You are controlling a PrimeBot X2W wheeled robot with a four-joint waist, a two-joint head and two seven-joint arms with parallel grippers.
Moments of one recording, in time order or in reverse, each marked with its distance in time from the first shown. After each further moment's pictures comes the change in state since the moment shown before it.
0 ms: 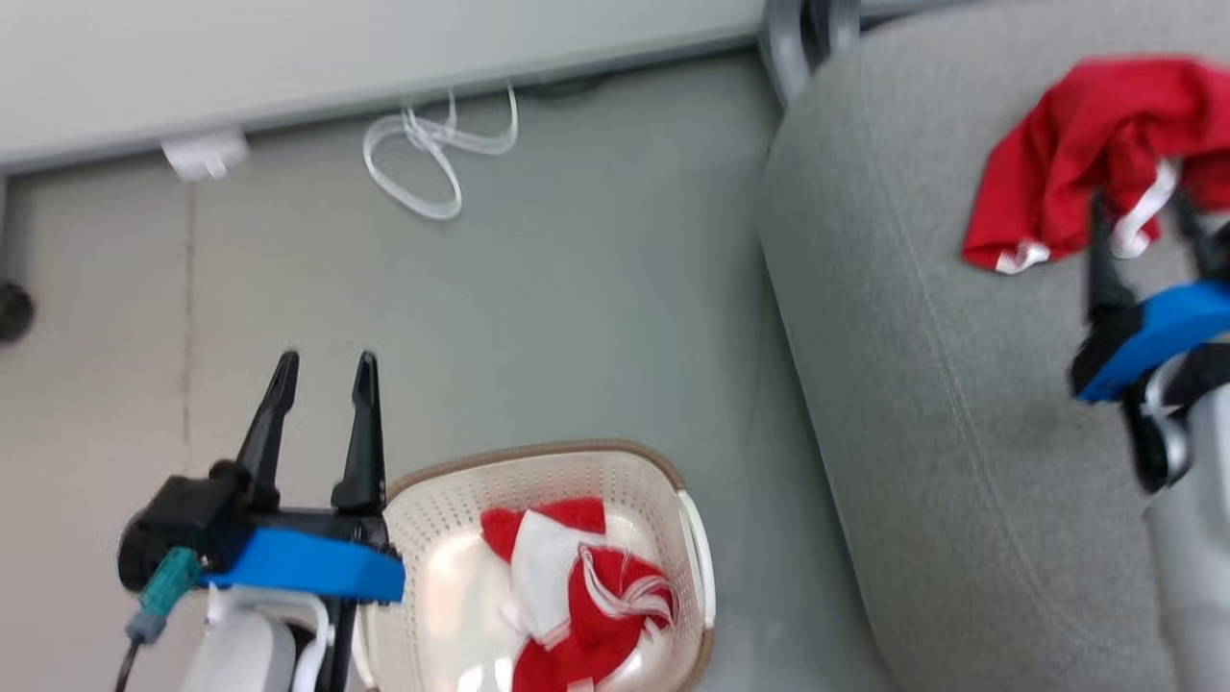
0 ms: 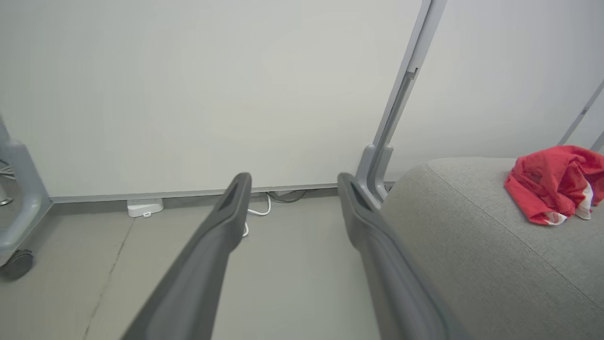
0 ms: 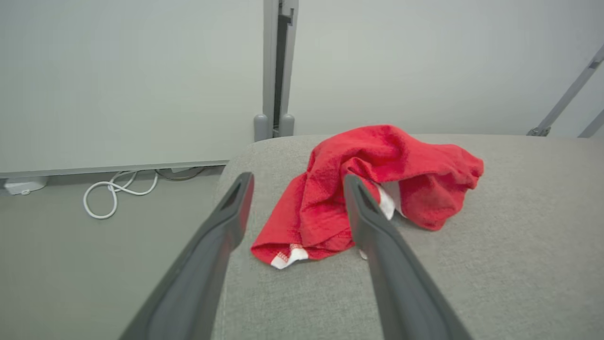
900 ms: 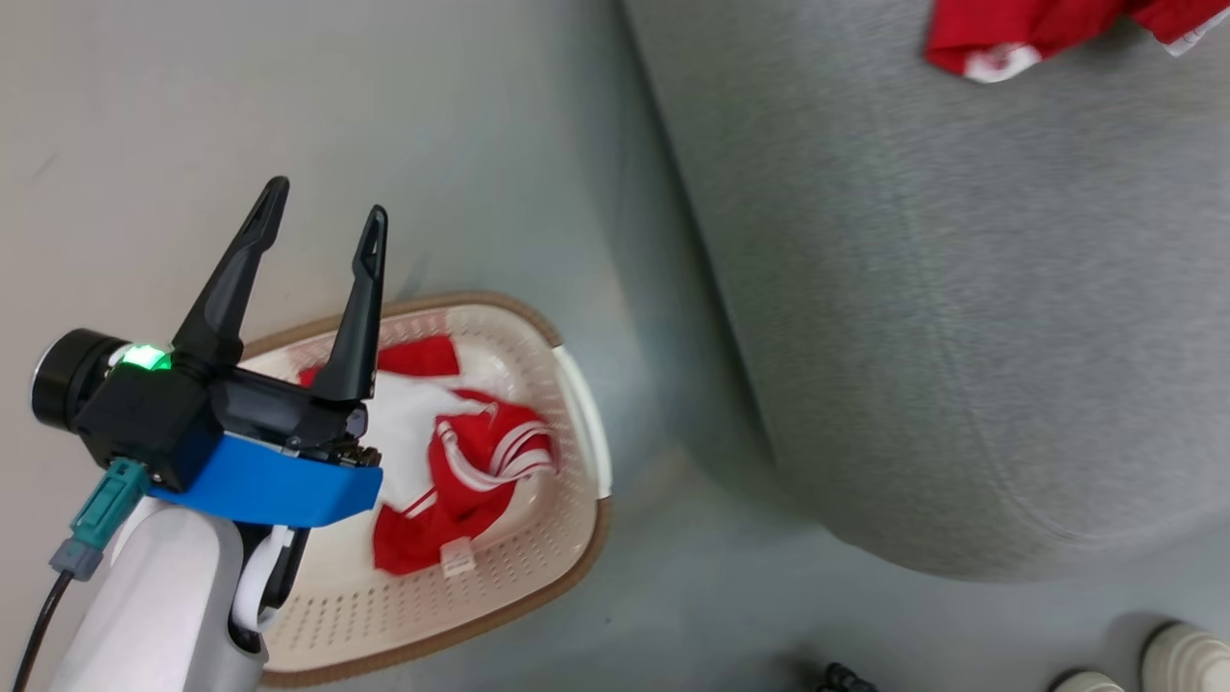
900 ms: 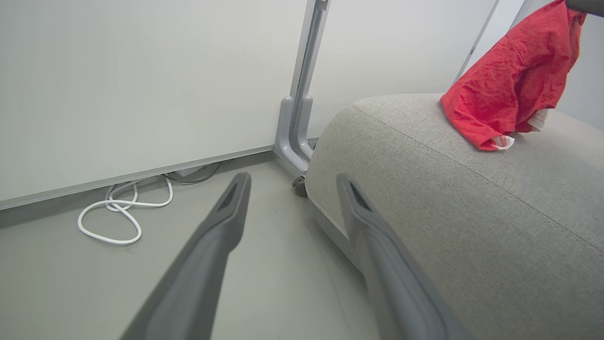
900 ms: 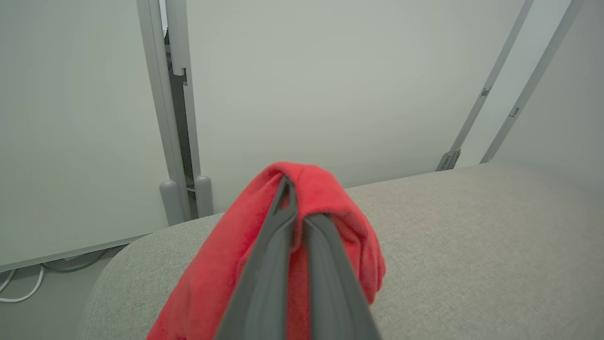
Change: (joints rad) left arm -0.147 0.153 -0.081 -0.230 0.059 -0.036 0.066; right arm -0.400 -0.056 -0.125 -0.174 0.131 0.000 0.110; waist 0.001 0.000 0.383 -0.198
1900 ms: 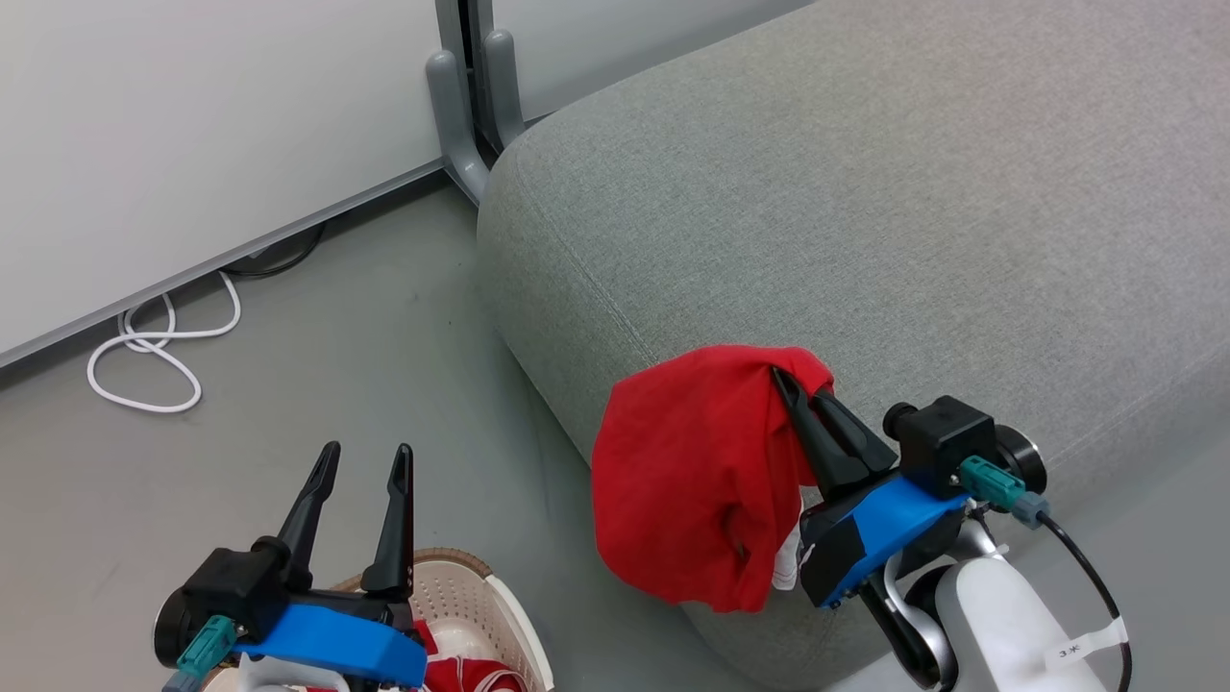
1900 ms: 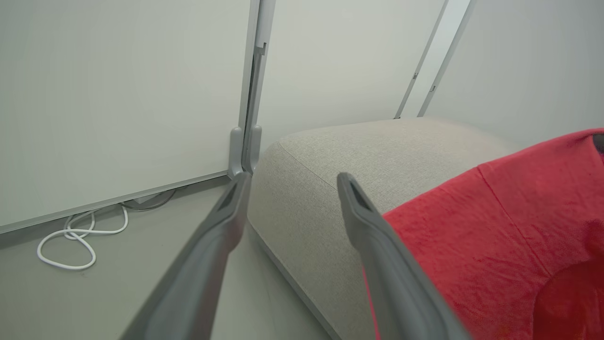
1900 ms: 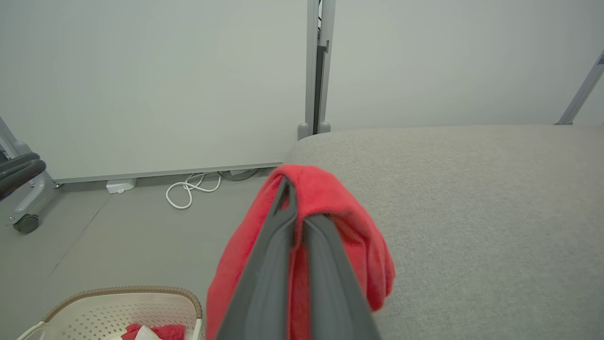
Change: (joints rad) left arm 0.277 -0.131 0.014 0.236 -0.103 0.038 -0.068; right arm 0.785 0.251 0.545 -0.322 -0.029 0.000 -0.012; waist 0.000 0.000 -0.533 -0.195
